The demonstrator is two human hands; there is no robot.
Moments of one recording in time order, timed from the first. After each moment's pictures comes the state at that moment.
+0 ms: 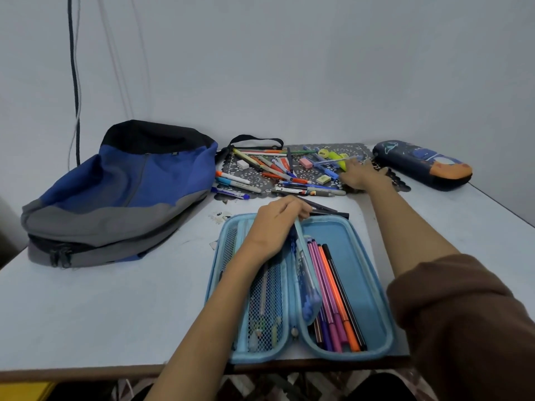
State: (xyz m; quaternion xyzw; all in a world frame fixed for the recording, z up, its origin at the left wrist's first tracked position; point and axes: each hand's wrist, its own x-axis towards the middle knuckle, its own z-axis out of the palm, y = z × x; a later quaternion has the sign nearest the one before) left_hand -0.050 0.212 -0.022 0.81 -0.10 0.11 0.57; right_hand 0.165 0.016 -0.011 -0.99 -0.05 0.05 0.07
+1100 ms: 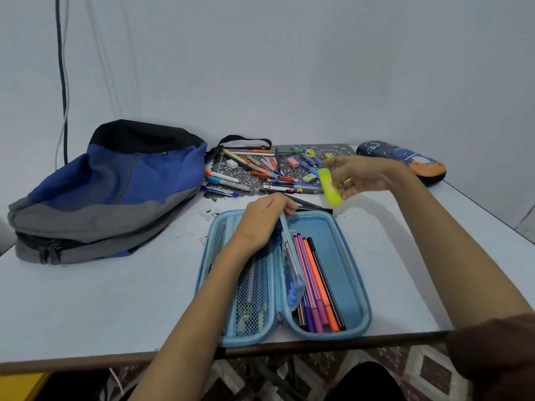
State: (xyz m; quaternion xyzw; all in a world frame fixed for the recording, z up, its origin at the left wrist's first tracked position) left_hand -0.052 0.212 -0.022 0.81 -0.11 0.12 0.56; right_hand 0.068 0.000 0.052 -0.83 -0.09 0.25 0.50
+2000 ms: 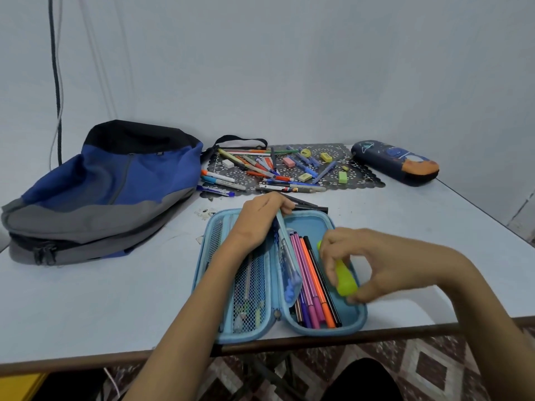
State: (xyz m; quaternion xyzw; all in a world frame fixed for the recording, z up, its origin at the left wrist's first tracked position) left_hand -0.052 0.211 -0.021 0.81 -0.12 0.12 0.56; right_hand -0.097 -0.021 0.032 -0.84 -0.46 0.18 0.22
